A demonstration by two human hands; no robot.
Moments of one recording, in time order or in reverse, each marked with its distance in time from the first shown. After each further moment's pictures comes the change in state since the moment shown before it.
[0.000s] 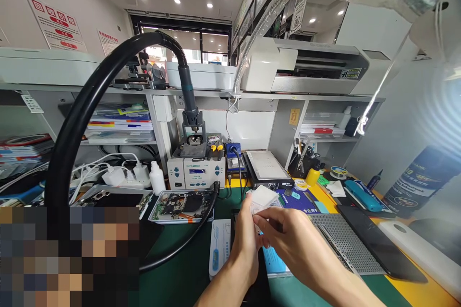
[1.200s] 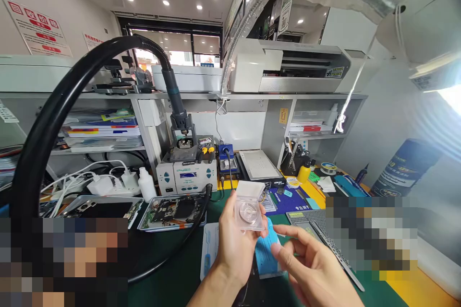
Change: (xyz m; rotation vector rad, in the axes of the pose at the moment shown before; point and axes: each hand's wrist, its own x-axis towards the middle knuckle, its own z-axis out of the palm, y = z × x) left_hand -0.008 0.012 0.009 -0.222 -0.153 0.114; right_hand -0.047 0.047 0.023 0.688 0.135 0.354
